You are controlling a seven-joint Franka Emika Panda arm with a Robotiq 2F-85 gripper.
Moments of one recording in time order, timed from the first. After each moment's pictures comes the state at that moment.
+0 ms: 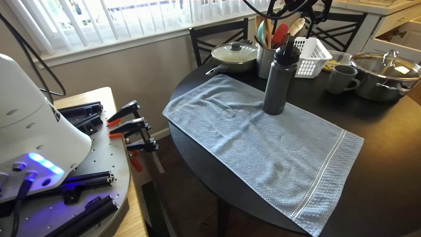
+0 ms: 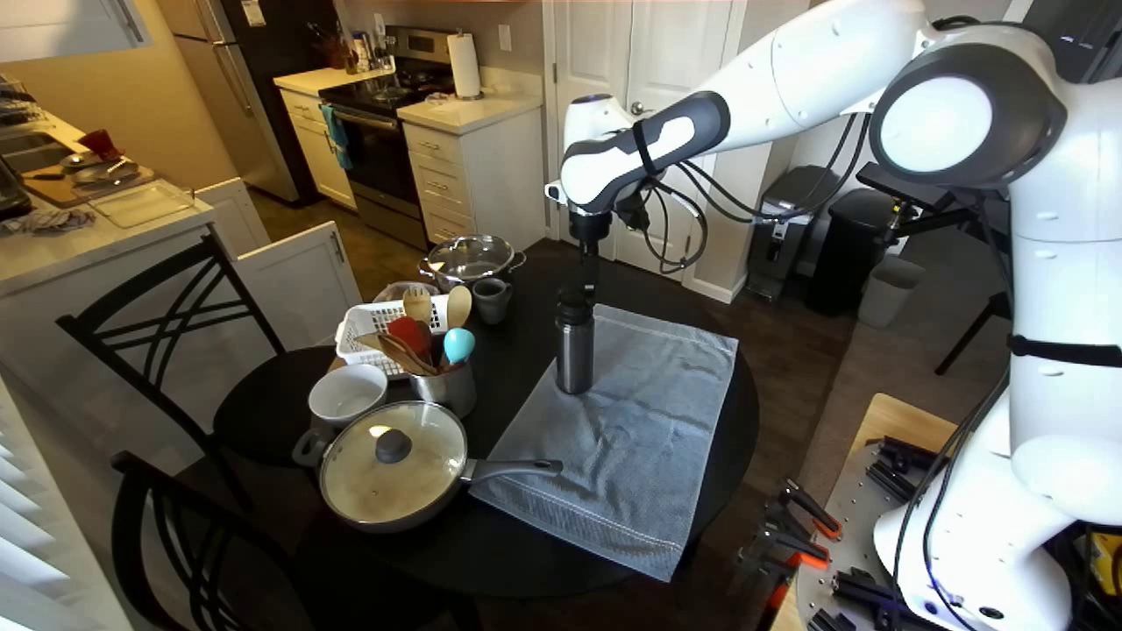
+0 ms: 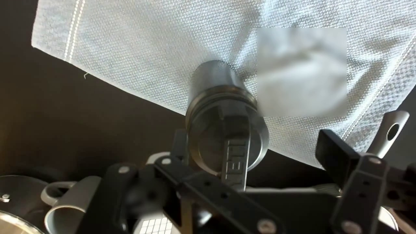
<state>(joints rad) -0.08 0.48 0.00 -1.68 0.02 2.14 -0.77</state>
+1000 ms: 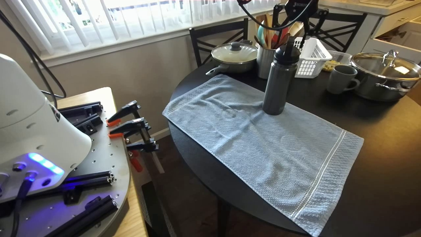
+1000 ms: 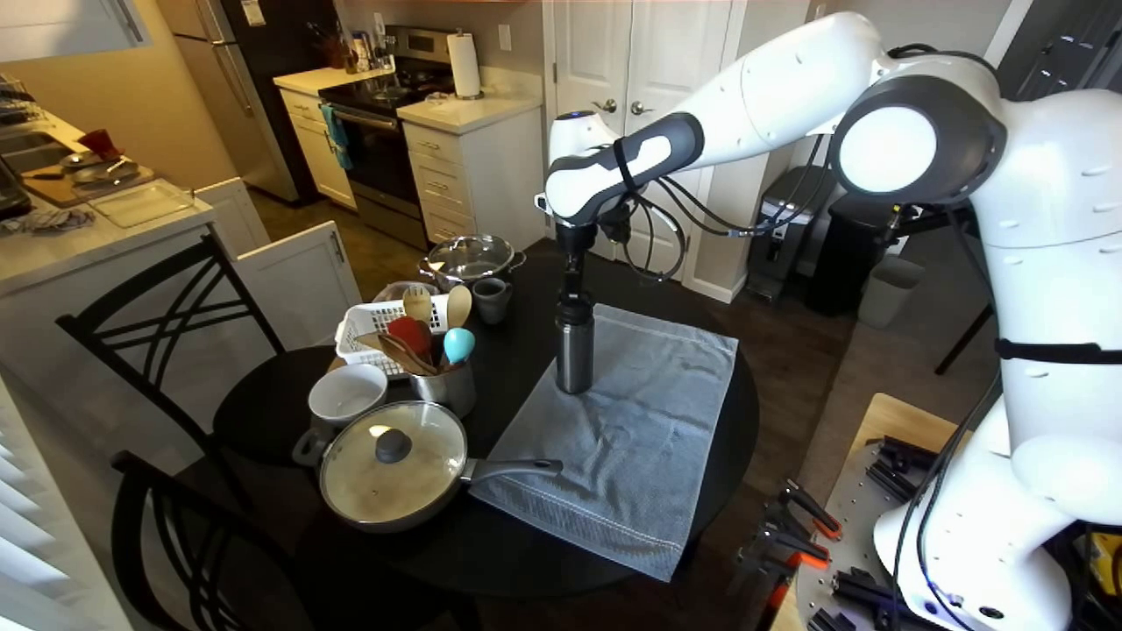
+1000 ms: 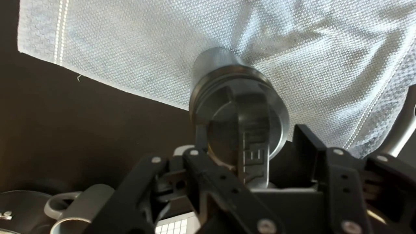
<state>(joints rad) -0.08 0.59 0.02 -1.57 0.02 2.13 -0.66</state>
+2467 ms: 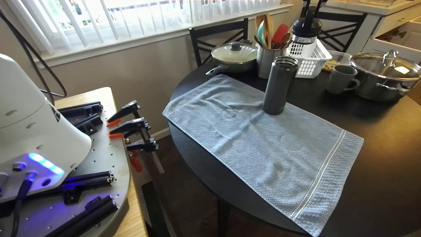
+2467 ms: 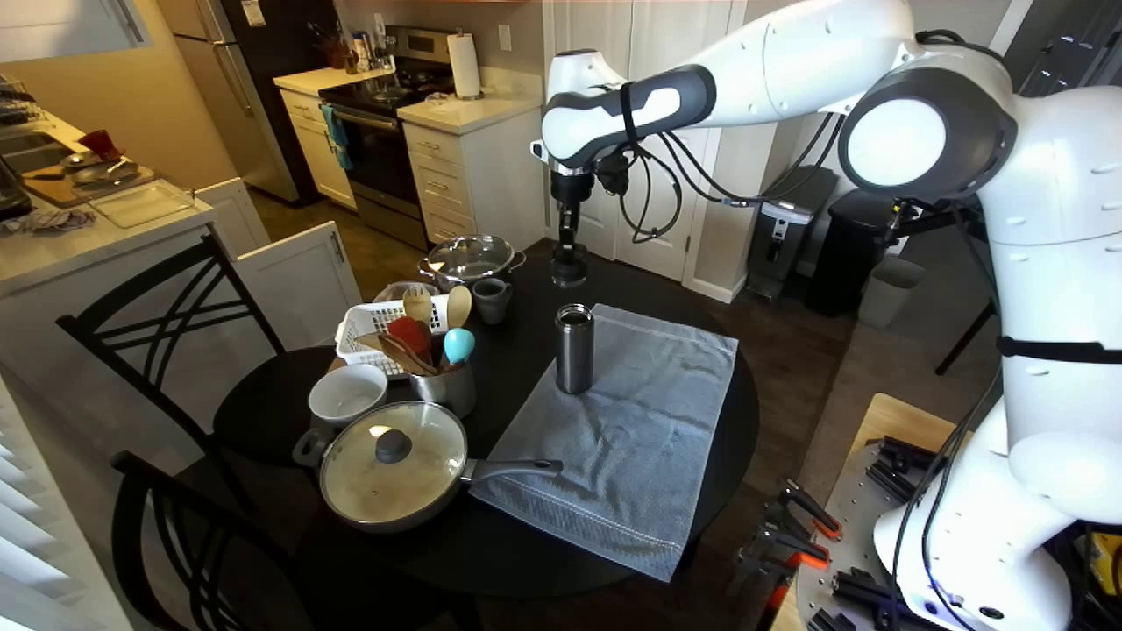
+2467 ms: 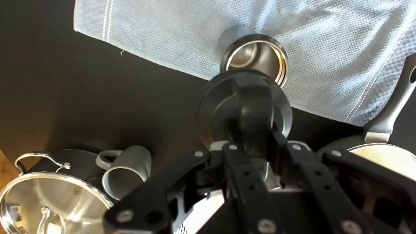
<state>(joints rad) -0.10 0.57 0.02 -1.40 0.01 2.00 -0.66</state>
